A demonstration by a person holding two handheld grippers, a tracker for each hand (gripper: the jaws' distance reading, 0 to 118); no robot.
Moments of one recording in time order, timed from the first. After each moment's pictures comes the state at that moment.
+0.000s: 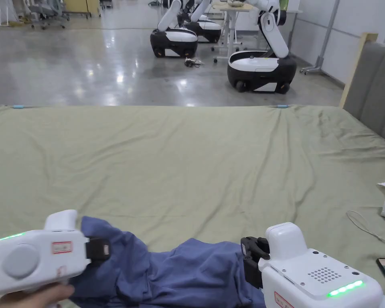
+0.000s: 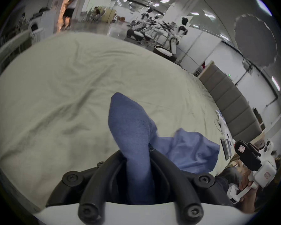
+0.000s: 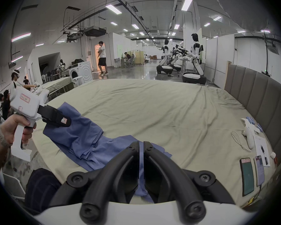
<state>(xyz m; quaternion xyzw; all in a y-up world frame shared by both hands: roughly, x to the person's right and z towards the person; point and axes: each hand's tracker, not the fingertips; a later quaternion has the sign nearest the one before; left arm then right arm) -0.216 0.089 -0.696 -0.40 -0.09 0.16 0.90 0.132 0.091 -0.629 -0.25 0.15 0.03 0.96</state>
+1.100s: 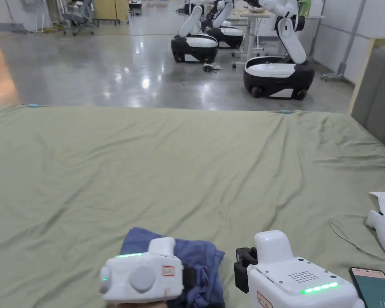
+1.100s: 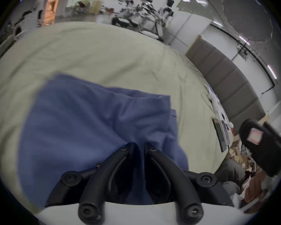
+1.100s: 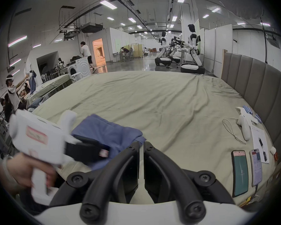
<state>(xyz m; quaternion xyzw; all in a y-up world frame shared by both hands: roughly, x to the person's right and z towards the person) -0.003 -0.016 -0.708 -0.47 -0.16 0.17 0.85 0.211 0.078 -0.632 -0.29 0.16 0.02 0.94</state>
